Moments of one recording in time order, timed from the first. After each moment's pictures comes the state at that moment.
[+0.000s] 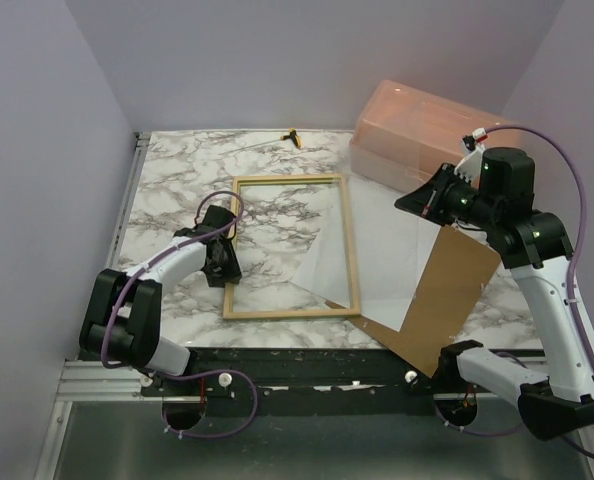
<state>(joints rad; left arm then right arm) -0.29 1.45 0.79 -0.60 -0.04 -0.62 0.25 1.05 1.39 -0.84 -0.32 0.61</state>
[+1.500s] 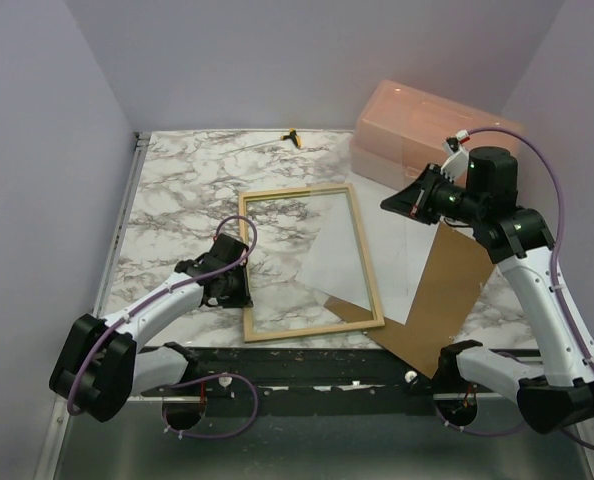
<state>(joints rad) -0.49 1.18 0.57 -0.54 0.09 -0.61 0.25 1.08 1.31 -0.70 -0.46 0.69</state>
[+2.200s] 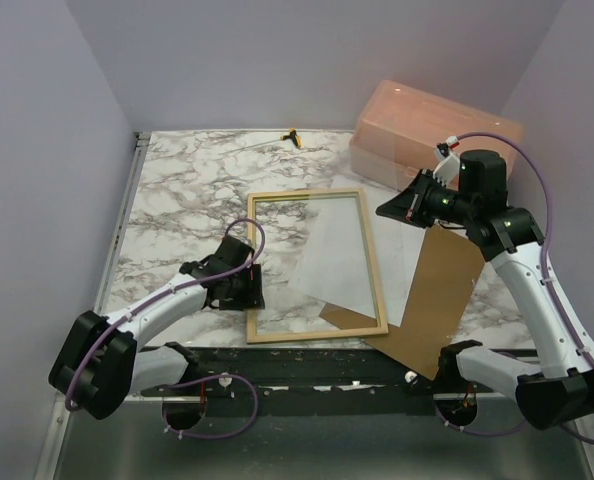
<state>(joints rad) -0.54 1.19 0.57 -0.50 0.10 -0.59 0.25 1.11 1.25 -0.68 -0.50 0.68</state>
